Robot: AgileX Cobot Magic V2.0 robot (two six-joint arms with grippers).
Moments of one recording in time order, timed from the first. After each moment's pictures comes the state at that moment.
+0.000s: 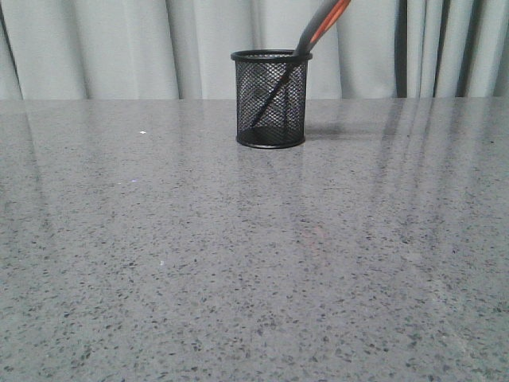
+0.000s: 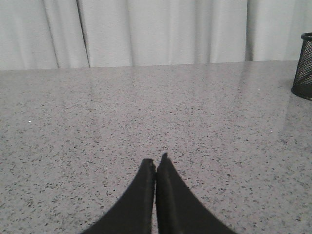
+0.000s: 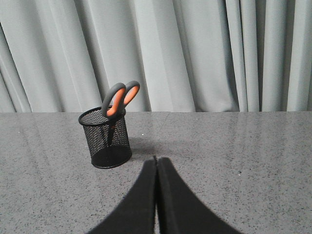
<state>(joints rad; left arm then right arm) -0.11 0.00 0.00 -0.04 0.16 0.04 0.12 0.13 -0.35 0.43 0.29 -0.32</state>
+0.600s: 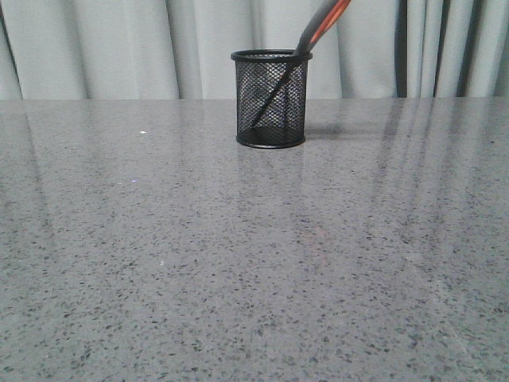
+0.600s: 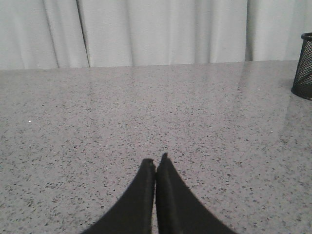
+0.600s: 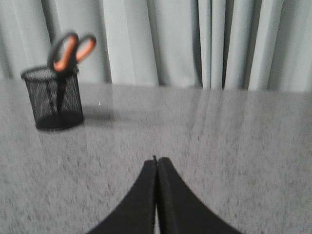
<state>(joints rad) -0.11 0.00 0.00 -0.04 0.16 0.04 0.12 0.12 -0.11 0.10 0.10 -0.12</state>
